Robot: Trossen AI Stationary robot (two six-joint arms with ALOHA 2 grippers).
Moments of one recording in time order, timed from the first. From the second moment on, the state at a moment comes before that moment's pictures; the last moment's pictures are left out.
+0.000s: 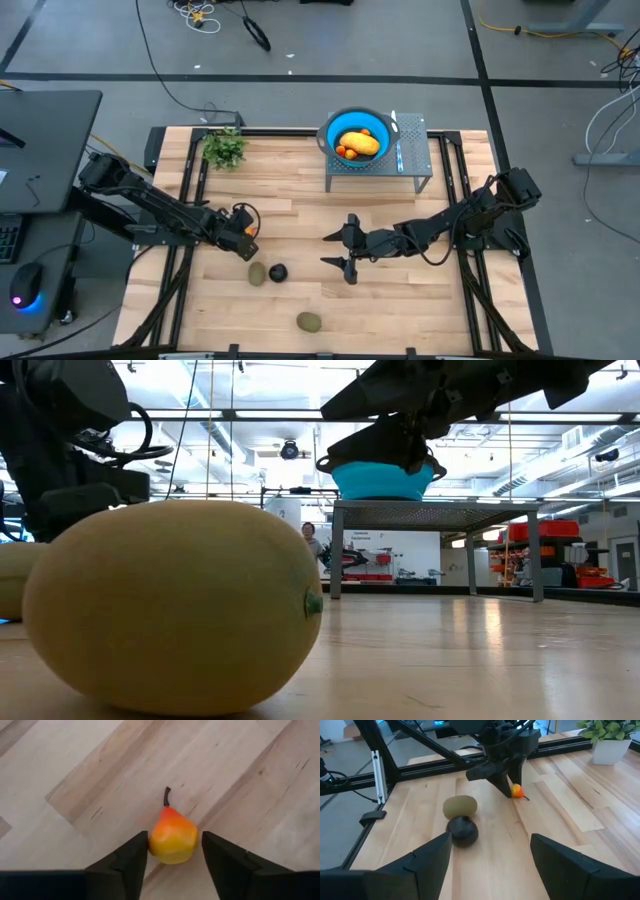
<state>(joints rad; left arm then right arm) -0.37 1.23 0.45 -0.50 -0.36 -1.10 0.34 1.64 0.83 0.45 0.33 0.29</state>
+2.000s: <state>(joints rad) -0.28 1.23 0.84 -0.24 -0.63 -0.39 0.48 1.62 0.83 0.41 0.65 0.05</state>
